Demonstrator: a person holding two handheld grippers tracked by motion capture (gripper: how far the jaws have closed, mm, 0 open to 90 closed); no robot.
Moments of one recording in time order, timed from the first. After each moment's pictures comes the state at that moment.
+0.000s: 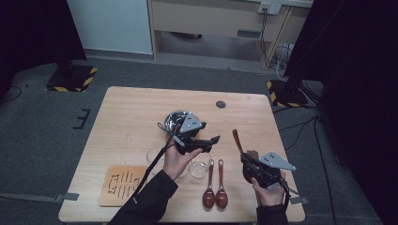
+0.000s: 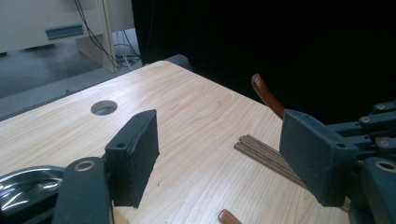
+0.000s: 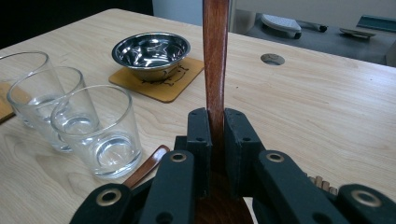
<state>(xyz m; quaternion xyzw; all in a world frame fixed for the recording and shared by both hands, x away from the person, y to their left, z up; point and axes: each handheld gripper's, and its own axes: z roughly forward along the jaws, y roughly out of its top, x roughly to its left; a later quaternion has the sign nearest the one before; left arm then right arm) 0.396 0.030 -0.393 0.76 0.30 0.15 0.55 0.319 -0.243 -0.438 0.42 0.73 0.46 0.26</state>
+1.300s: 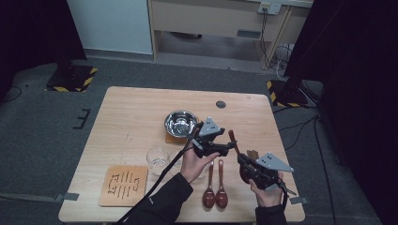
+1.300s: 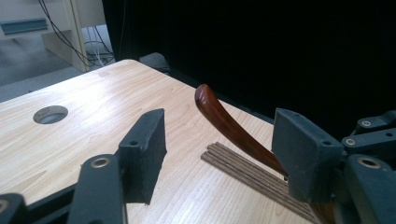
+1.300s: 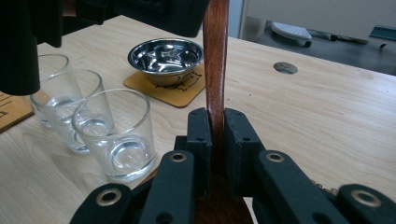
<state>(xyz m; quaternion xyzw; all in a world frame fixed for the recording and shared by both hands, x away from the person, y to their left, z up) 0.397 -0.019 -0.406 0.77 0.28 0.11 0.56 0.315 -0.235 -0.437 0.40 0.74 0.48 0.26</state>
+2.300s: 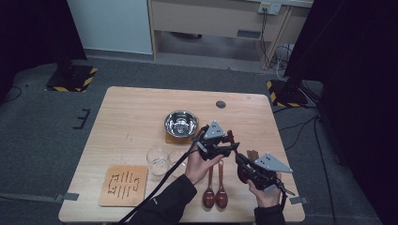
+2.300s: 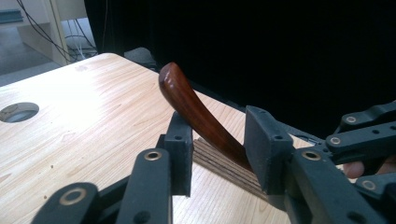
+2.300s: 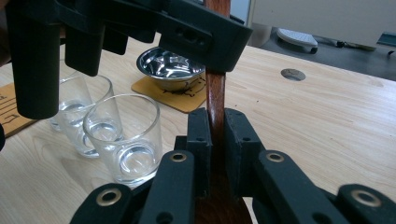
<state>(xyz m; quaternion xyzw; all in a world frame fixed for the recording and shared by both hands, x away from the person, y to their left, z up) 0.393 -0.031 -0.412 0.78 0.26 0.09 0.56 0.314 -0.231 -0.437 0.39 0.74 0.49 0.25</state>
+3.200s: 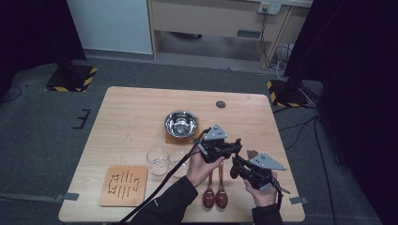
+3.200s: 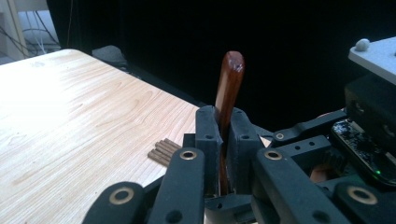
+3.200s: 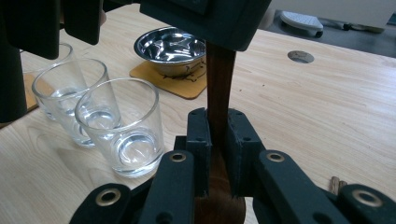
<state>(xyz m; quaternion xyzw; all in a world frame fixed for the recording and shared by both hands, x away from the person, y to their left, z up) 0.386 -0.036 -0.413 0.77 0.25 0.03 0.58 0.321 -0.225 -0.450 0.40 0.75 0.47 0.24</state>
